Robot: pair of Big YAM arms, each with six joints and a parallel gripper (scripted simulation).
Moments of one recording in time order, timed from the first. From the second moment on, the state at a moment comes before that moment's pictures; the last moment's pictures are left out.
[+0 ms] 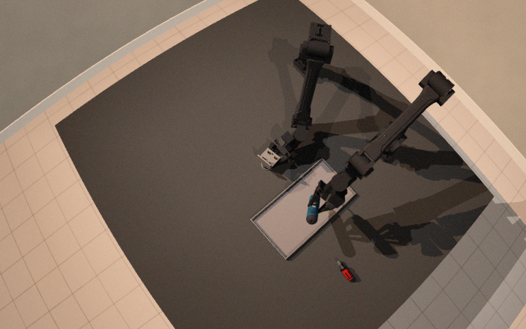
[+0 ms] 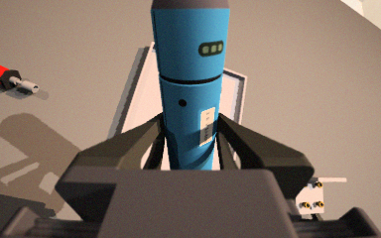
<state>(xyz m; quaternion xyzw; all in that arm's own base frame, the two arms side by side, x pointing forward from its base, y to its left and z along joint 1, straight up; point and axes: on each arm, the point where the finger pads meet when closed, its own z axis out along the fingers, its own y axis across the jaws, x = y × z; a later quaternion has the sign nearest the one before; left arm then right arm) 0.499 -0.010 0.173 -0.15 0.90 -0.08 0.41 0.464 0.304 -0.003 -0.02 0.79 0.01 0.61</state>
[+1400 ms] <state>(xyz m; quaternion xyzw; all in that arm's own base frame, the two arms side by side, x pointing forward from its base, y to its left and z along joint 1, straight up) 0.482 -0.123 0.222 0.02 0.83 -0.12 0.54 0.464 0.304 -0.003 -0.02 0.79 0.01 0.61</state>
